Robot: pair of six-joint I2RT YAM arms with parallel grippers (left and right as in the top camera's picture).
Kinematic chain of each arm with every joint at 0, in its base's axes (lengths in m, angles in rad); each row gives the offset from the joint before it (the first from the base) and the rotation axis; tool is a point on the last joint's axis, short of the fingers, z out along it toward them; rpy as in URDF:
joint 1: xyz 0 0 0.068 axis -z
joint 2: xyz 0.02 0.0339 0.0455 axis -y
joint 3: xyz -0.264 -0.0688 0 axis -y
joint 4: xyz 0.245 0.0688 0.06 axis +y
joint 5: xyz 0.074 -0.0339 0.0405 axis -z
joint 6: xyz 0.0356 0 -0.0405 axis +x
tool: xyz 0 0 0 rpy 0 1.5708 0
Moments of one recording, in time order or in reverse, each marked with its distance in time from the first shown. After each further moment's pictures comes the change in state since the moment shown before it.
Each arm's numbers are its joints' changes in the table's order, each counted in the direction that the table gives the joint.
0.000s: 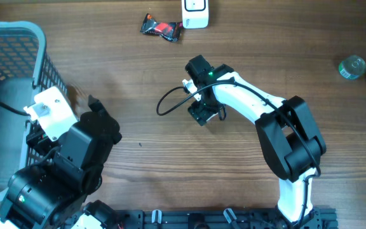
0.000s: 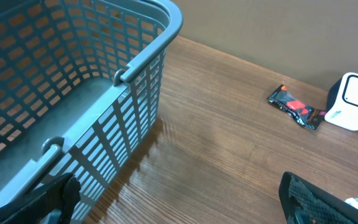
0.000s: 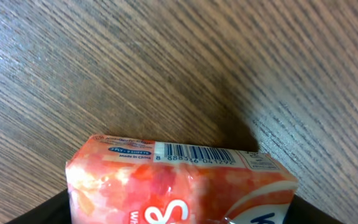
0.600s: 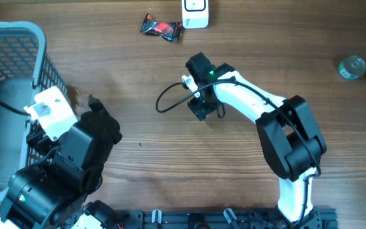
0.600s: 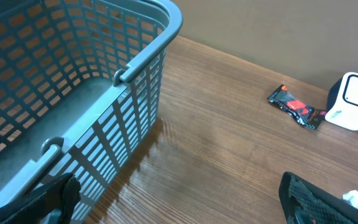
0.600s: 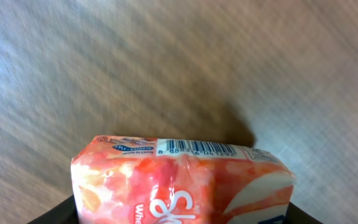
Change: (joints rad) left arm 0.000 0.000 0.000 0.000 0.000 0.000; right arm 0.006 0.000 0.013 -0.063 -0.022 0.011
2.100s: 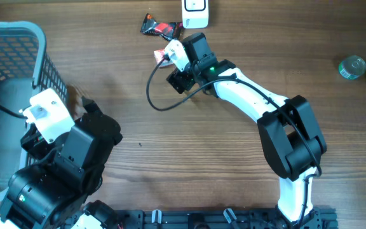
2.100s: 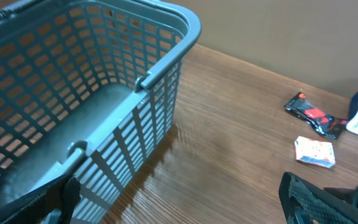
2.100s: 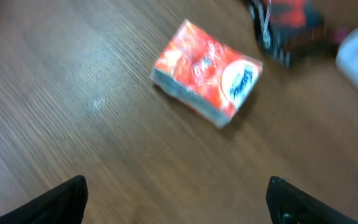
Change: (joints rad) left arm 0.000 -0.003 0.000 0.036 -0.061 -0.020; right arm 0.009 -0.002 0.039 -0.491 -0.103 -0.070
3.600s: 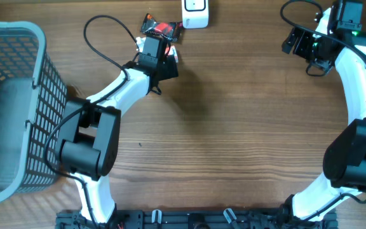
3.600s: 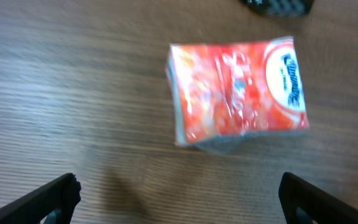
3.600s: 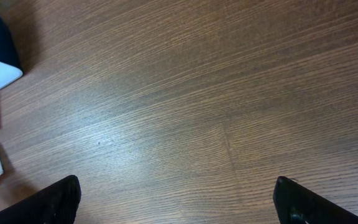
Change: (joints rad) left arm -0.265 -1.124 -0.001 -1.033 0.781 0.340; right arm 0.717 0.209 0.124 0.512 -0.080 0.477
